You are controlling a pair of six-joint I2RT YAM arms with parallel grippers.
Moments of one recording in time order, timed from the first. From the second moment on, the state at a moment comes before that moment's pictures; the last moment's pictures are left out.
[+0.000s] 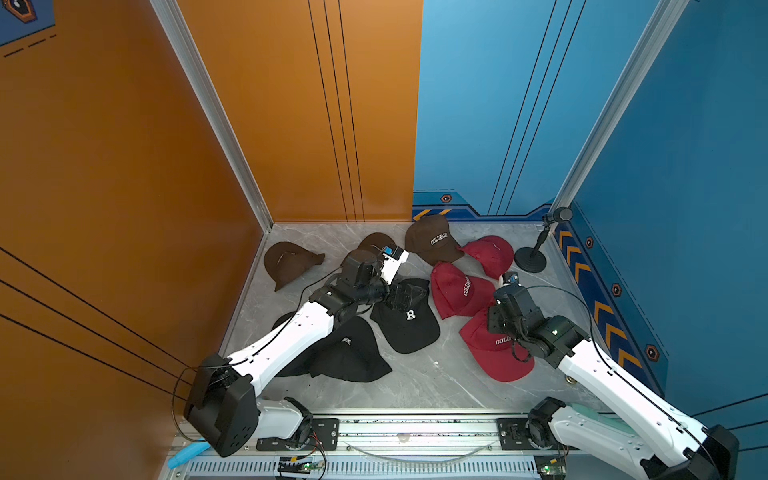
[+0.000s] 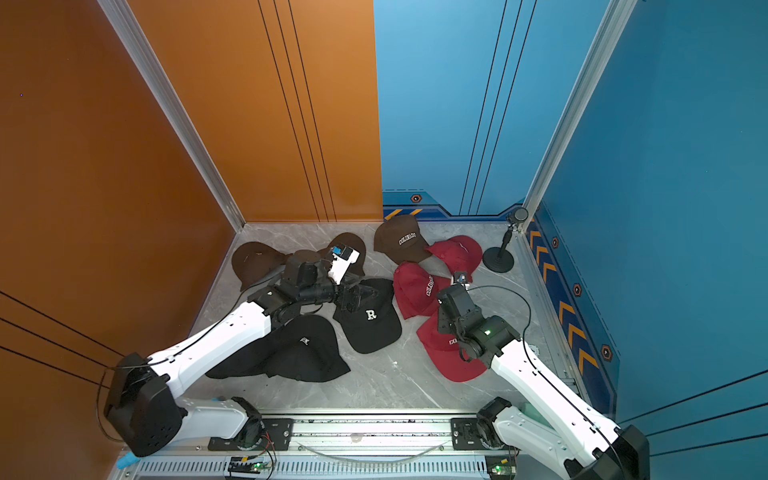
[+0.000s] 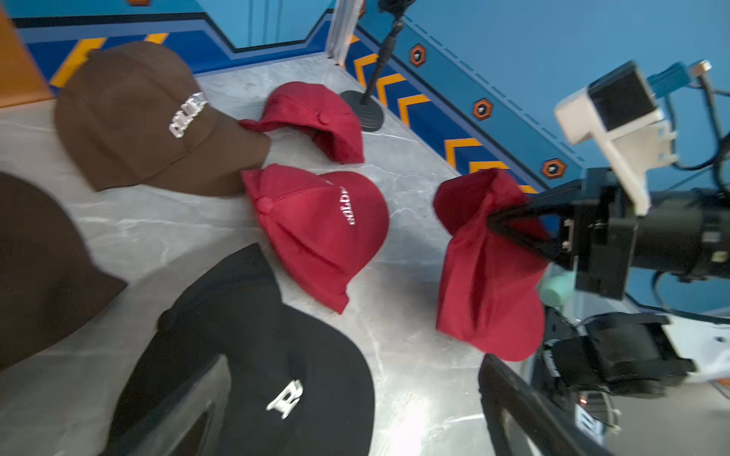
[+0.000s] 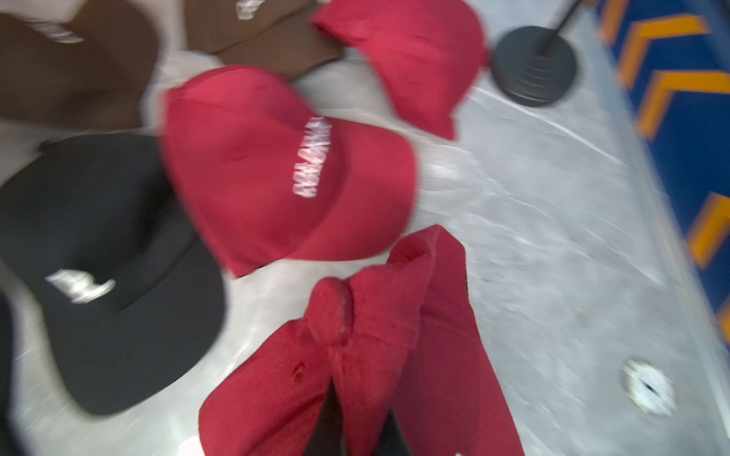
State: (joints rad) left arm -0.59 1.30 0.97 -0.18 0.36 -0.17; right arm 0.54 0.97 0.84 -0.78 0.43 0.50
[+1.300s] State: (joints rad) left arm -0.58 1.13 0.72 -0.18 0.11 -0.16; right arm 0.26 1.13 0.68 -0.54 0.43 0.45
